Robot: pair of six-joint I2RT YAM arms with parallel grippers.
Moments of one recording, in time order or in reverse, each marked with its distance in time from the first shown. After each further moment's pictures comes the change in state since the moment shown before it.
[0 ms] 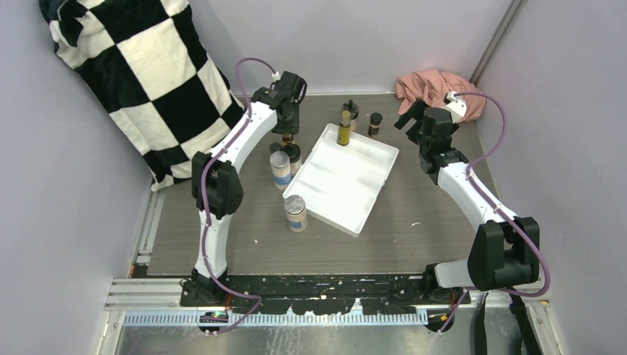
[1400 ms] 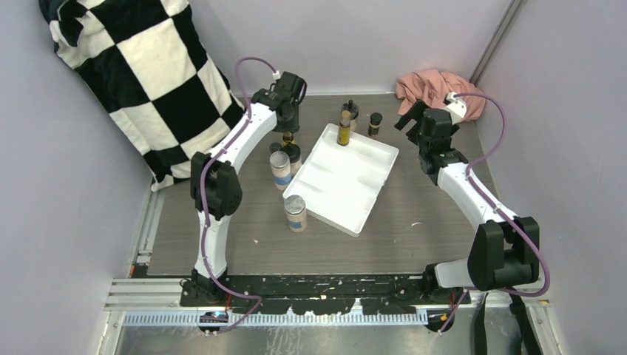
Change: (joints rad) left arm 0.000 -0.016 -0.035 0.060 -0.013 0.017; right arm 0.001 0.000 -0.006 -0.001 0.009 0.000
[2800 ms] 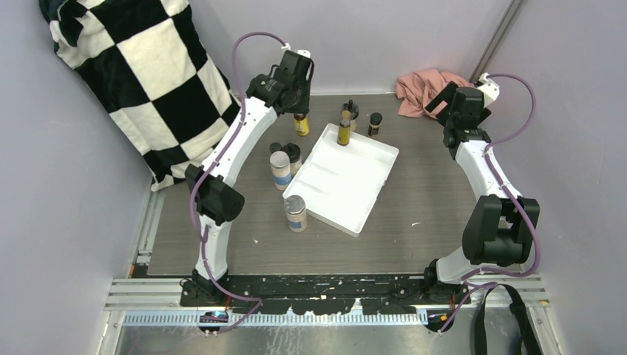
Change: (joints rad) left arm -0.083 -0.029 0.293 -0.115 0.003 0.080; right arm -0.232 0.164 0.234 -0.091 -0.056 -0.086
